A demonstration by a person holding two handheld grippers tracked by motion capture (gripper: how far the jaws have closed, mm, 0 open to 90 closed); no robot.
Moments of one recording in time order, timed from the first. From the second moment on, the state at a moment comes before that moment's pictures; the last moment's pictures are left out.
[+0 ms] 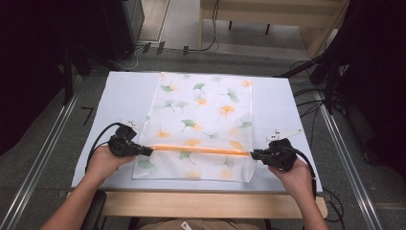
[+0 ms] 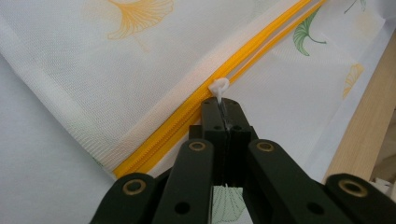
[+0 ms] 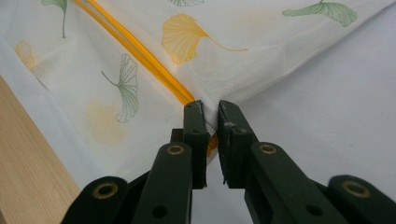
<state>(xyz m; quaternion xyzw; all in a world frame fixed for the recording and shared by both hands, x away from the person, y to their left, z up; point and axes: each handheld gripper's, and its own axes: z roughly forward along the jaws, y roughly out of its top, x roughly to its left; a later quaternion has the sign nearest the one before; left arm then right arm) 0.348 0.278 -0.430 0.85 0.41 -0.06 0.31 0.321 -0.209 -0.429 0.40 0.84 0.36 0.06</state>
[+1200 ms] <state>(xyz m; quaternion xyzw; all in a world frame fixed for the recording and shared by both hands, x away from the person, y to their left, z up) 0.342 0.322 -0.428 0.83 0.46 -0.05 0.31 0.329 -0.219 -0.435 0.43 0.83 0.35 0.07</state>
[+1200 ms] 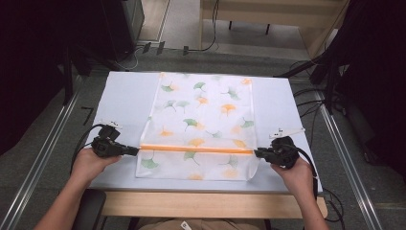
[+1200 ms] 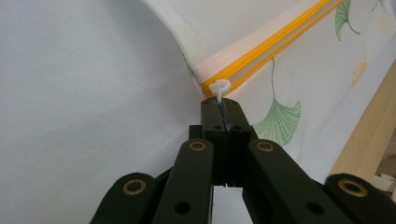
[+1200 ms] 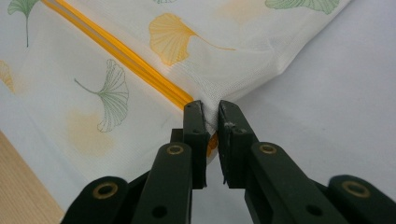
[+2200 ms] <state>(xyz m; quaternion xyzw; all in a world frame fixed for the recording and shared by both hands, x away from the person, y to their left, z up) 0.338 0.315 -0.430 0.84 0.42 -0.02 0.34 0.326 -0.218 -0.438 0.41 0.83 0.37 0.08</state>
